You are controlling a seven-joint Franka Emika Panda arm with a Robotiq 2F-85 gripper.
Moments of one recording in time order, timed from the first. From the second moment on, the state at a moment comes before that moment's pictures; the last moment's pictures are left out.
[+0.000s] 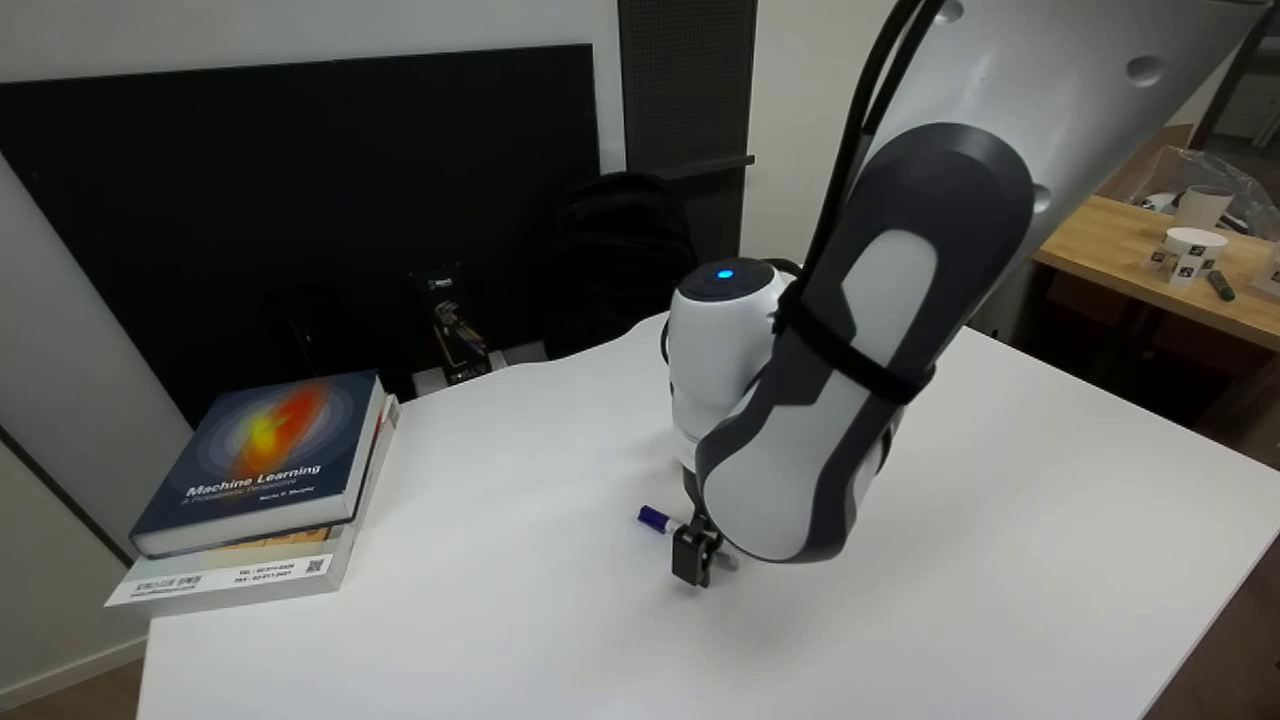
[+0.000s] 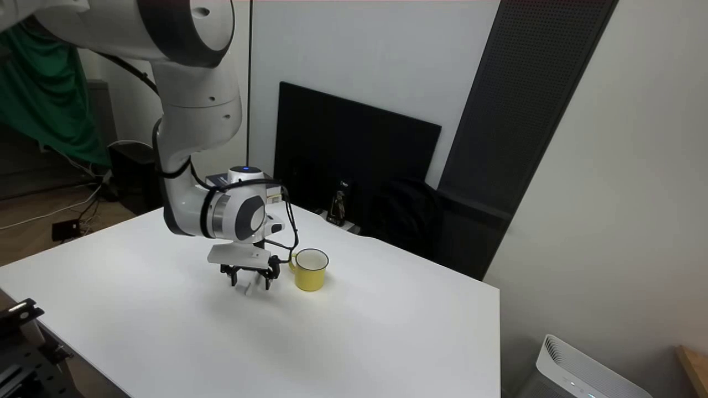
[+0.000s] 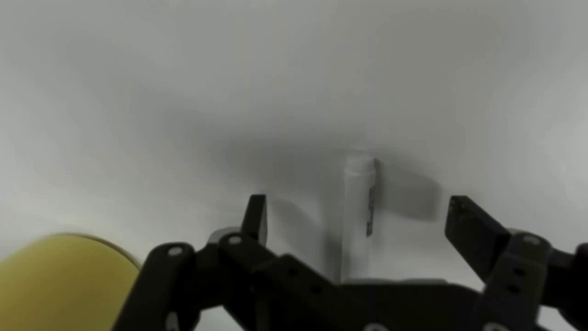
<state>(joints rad) 0.30 1.04 -0.04 -1.84 -0.12 2.90 -0.03</state>
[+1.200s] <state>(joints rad) 0.29 1.04 -0.08 -1.81 -0.12 2.84 -0.03</state>
